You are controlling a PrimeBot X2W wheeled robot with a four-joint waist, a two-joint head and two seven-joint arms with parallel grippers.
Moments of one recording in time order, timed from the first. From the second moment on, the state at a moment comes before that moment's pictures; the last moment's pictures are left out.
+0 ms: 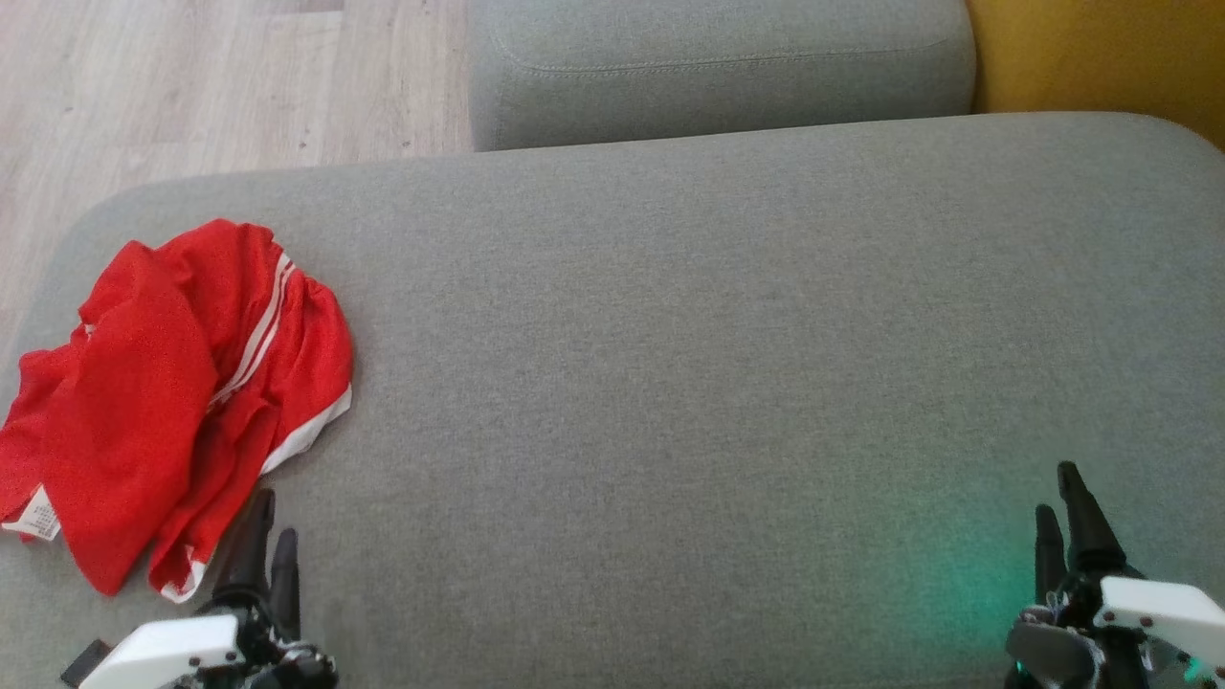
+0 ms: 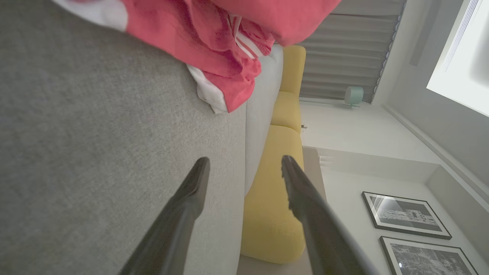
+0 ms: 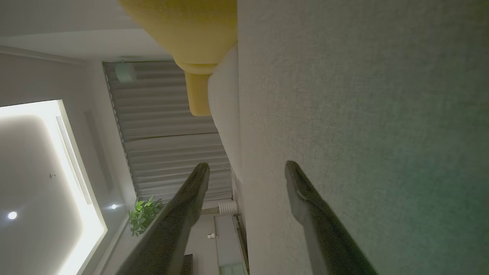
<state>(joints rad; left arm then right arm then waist) 0.03 0.03 0.07 0.37 -1.62 -0.12 0.10 0.02 -0.04 -0.13 0.36 1.60 0.12 0.11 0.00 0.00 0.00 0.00</state>
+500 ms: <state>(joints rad) 0.02 0.03 0.06 0.33 -1.61 -0.12 0.06 0.01 -0.04 -0.07 0.30 1.60 0.12 0.07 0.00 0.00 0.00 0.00</state>
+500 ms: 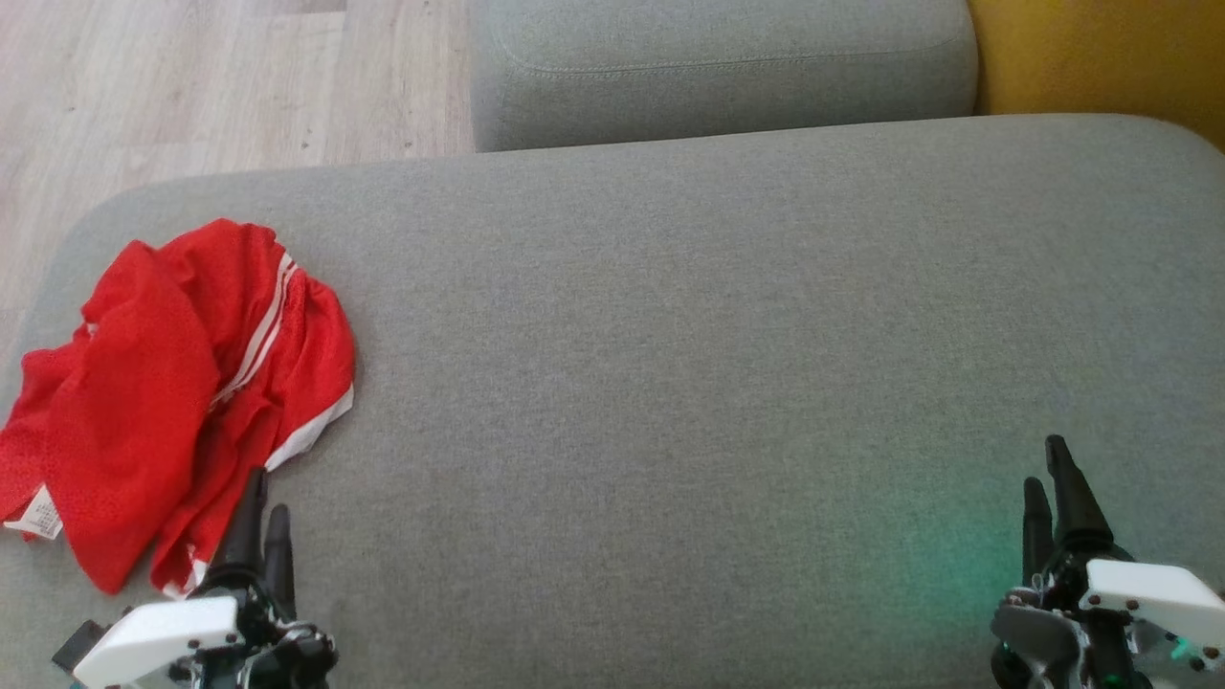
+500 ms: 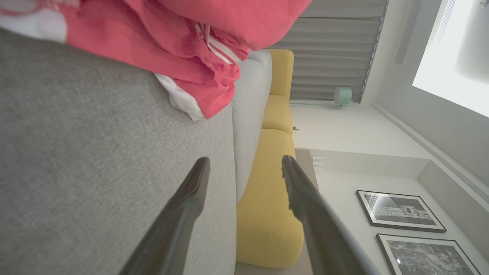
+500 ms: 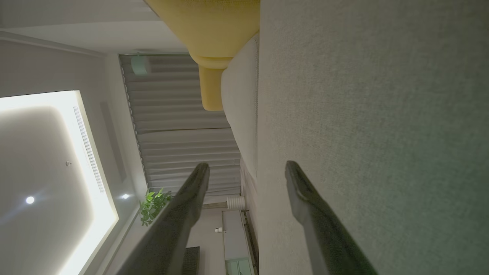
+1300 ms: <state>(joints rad) 0.02 0.03 0.05 0.24 -1.24 -0.11 -0.01 0.01 -0.05 0.03 0.23 1.34 0.12 -0.01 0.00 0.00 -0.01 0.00</state>
